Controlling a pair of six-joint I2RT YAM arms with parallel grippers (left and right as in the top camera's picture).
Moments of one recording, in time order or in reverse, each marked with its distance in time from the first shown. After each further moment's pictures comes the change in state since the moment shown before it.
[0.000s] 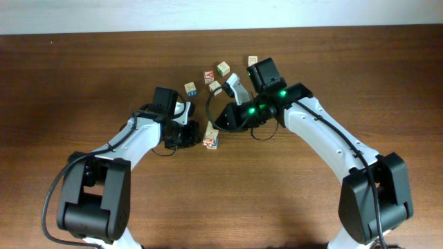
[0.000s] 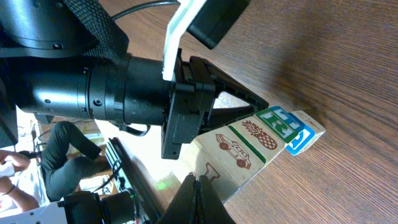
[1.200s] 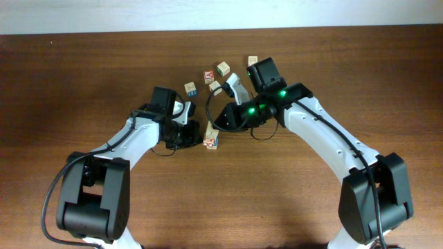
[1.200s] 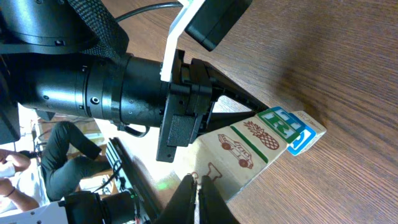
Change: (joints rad) left arm 0.007 0.000 0.000 0.000 0.073 0.000; right arm 0.001 0.000 0.003 -0.001 0.000 0.000
